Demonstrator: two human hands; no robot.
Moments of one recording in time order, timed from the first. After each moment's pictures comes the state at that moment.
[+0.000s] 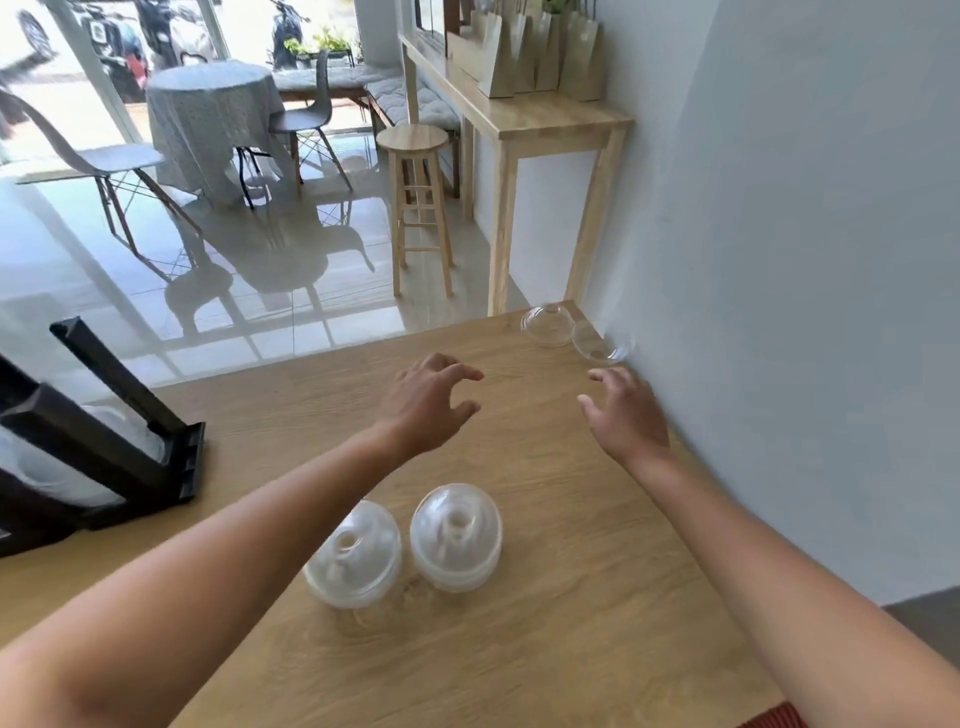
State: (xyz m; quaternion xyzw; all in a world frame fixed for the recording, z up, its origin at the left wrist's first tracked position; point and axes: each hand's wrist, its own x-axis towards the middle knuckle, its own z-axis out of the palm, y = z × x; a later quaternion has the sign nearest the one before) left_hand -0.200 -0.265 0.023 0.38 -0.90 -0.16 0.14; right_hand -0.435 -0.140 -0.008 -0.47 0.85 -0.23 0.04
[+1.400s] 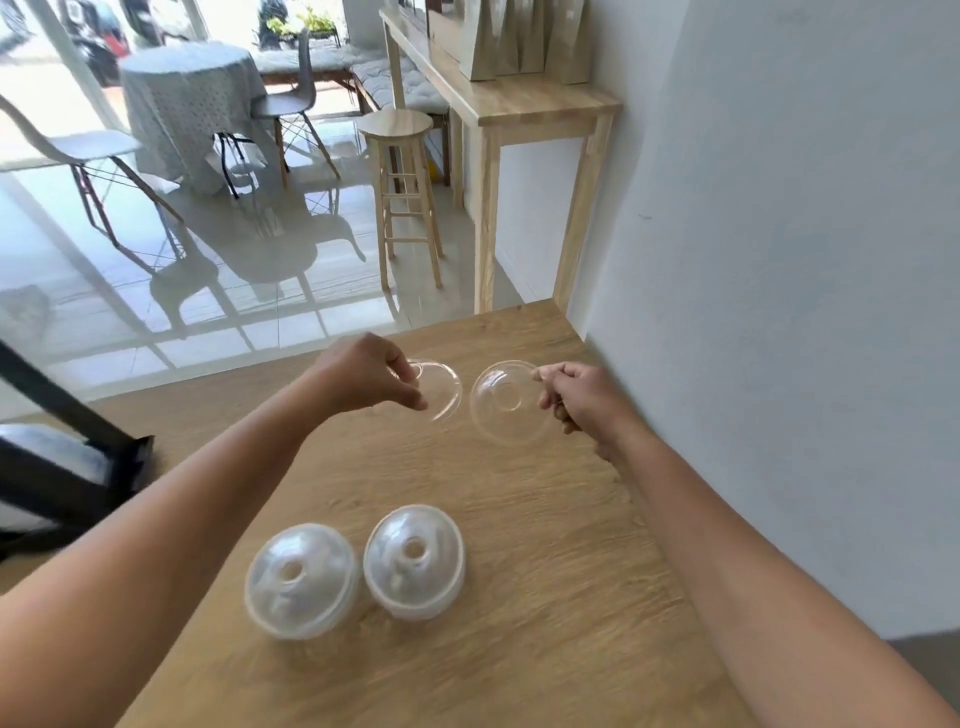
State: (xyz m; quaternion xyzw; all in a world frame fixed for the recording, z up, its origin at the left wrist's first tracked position) left_hand -0.212 -0.307 0.076 0.47 -0.84 -0.29 0.04; right_hand -0.443 -0.166 0.027 -0.32 0.71 -0.49 0.39
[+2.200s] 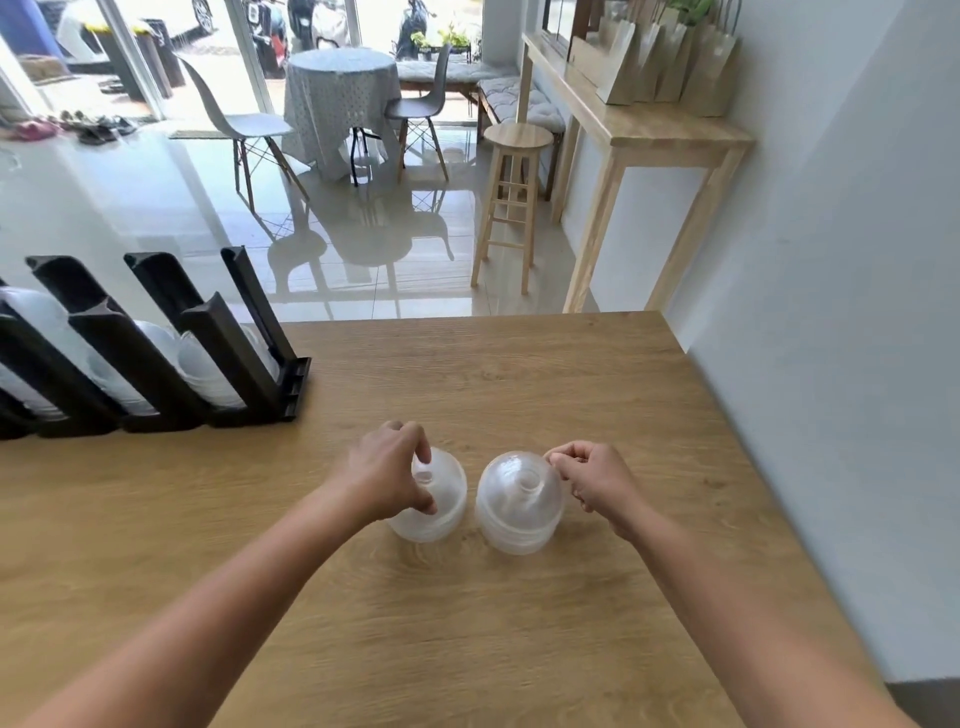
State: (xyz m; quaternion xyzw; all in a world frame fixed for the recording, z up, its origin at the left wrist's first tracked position) left_hand -0.057 -0.181 0.028 0.57 -0.80 -0.18 -0.02; right_hand -0.315 -0.117 -0.014 -0.41 0.73 -0.34 0.42
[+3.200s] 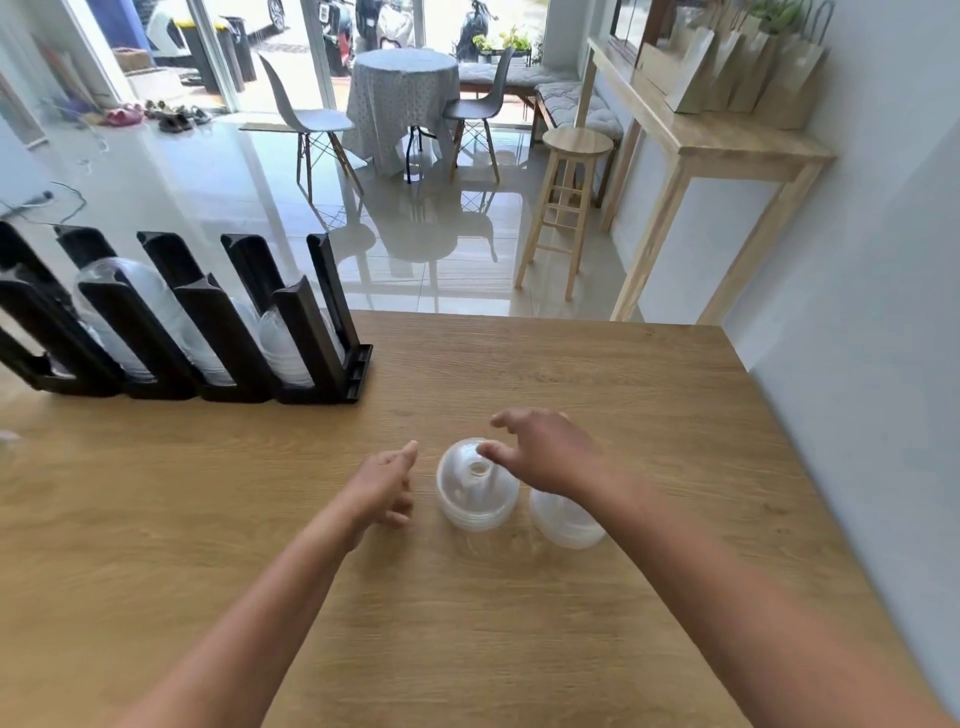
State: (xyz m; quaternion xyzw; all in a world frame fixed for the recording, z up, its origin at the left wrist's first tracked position) left_hand 0.010 -0.168 -0.010 0.66 -0.44 -0.58 0.21; right_hand -0.205 -0.161 0.047 -0.73 0.65 -0.05 0.21
